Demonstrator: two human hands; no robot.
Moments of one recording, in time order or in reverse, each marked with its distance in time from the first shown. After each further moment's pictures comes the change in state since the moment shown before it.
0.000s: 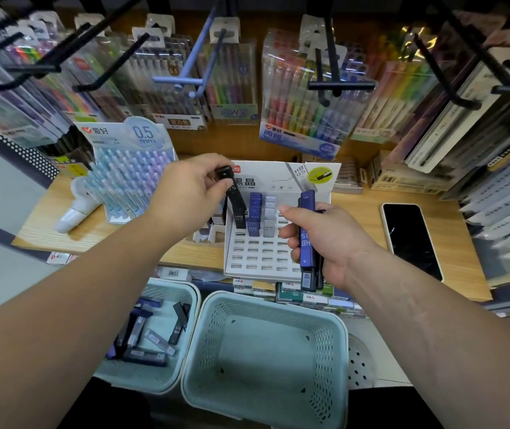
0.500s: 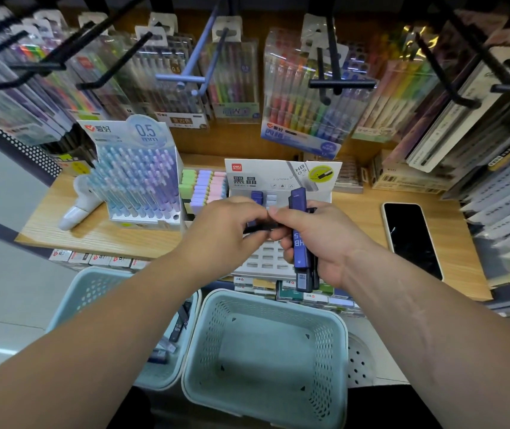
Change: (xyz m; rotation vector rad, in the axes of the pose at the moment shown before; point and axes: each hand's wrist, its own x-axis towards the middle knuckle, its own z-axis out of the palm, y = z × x) left_hand -0.044 0.026 0.028 -0.023 -0.133 0.297; right_hand -0.004 -0.002 0.007 -0.022 -0.094 -0.004
